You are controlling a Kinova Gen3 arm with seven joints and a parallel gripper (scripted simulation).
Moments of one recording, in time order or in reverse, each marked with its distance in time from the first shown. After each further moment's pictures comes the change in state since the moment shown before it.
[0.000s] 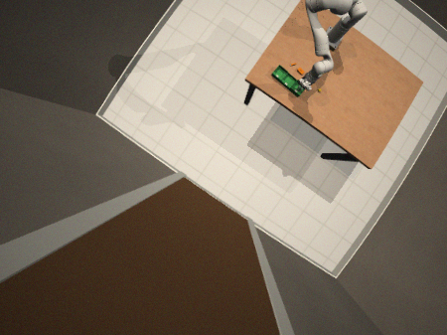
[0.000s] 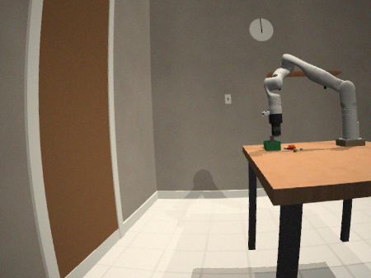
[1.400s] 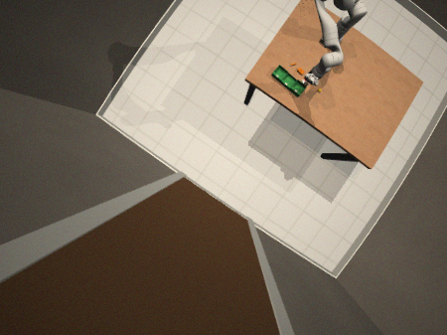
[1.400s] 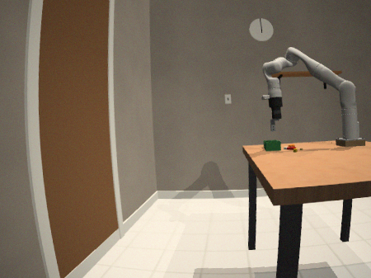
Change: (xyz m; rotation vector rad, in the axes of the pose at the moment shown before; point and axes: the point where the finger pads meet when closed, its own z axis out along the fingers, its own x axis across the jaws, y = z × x) arm -0.005 0.008 -0.088 -0.025 -0.008 -0.012
